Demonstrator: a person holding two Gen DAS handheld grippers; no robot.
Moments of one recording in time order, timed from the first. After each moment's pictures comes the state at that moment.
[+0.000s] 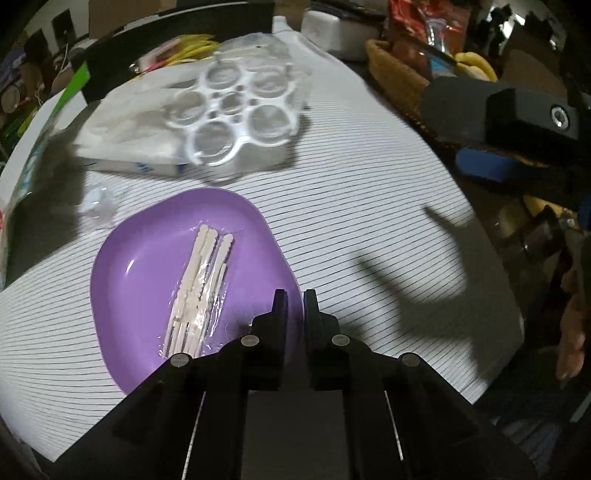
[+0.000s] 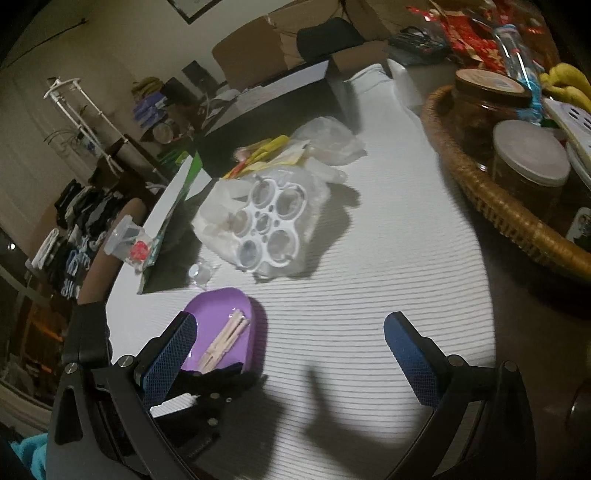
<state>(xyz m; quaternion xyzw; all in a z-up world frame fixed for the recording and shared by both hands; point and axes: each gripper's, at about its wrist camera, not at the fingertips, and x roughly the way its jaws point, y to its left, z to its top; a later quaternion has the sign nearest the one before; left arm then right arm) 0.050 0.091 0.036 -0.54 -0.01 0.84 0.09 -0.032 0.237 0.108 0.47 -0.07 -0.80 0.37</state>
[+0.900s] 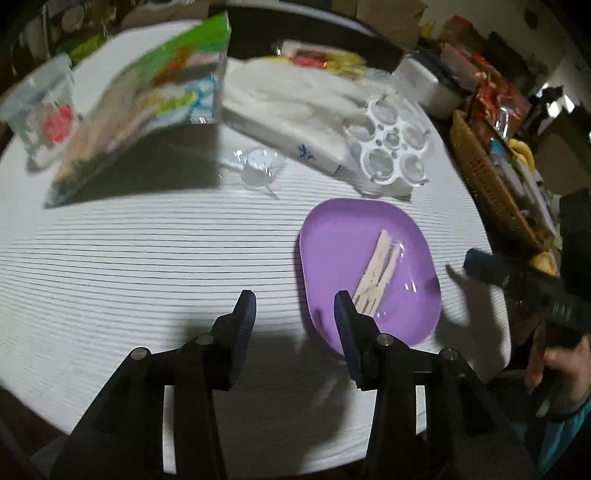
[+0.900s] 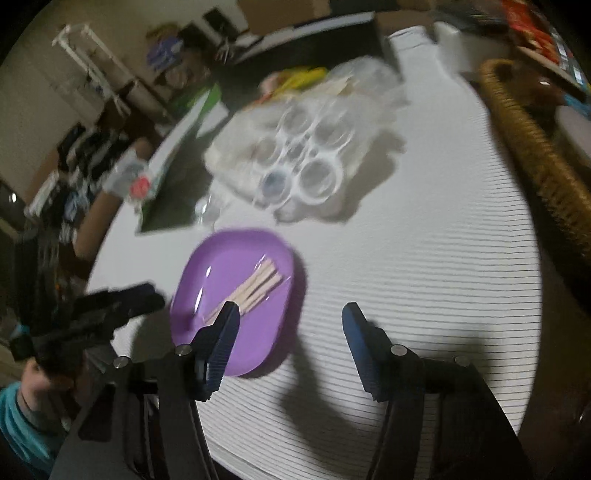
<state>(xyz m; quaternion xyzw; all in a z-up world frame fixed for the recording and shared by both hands) 0.065 -0.057 0.044 -0.54 -0.15 0.83 0.03 -0.007 0.182 0.076 0.53 0.02 -0.75 0.41</state>
